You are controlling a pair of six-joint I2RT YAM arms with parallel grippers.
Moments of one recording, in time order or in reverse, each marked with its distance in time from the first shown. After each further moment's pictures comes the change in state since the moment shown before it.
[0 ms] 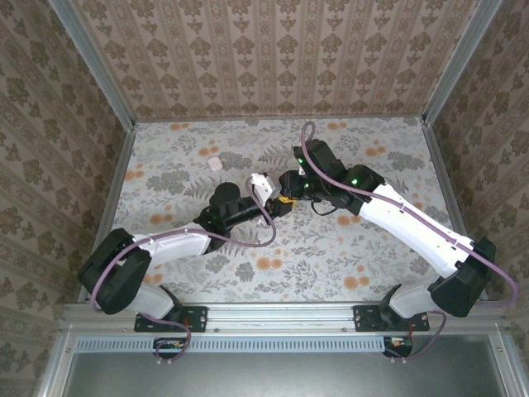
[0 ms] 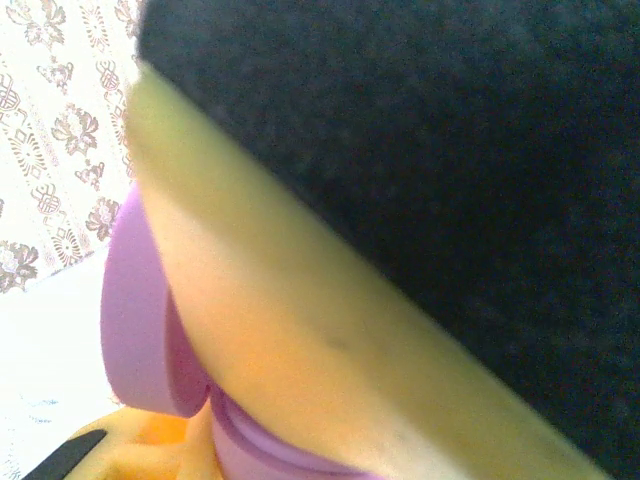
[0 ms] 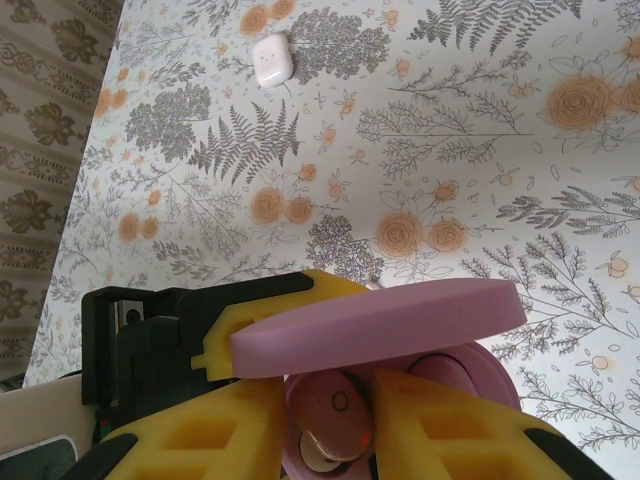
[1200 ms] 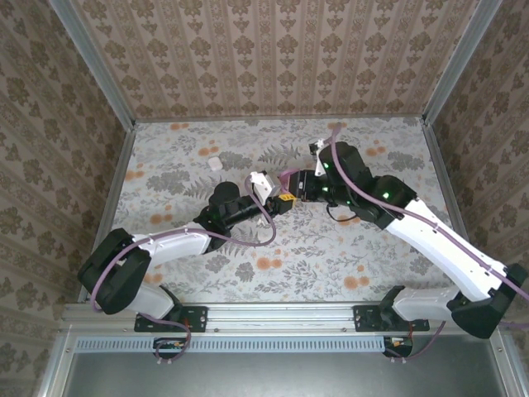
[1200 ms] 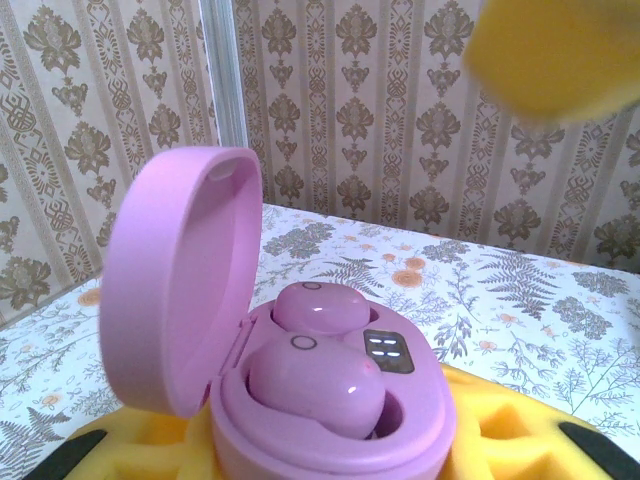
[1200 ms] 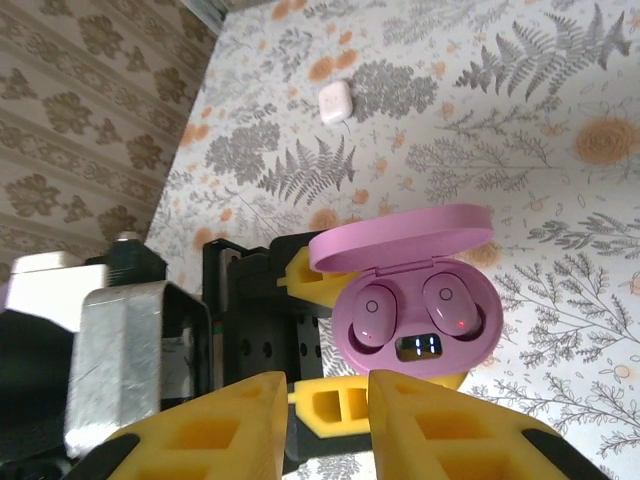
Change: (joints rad) left arm -0.001 0.000 0.008 0.021 -0.010 0.000; right arm -0.015 -0.192 -0.052 0.028 -0.035 -0.003
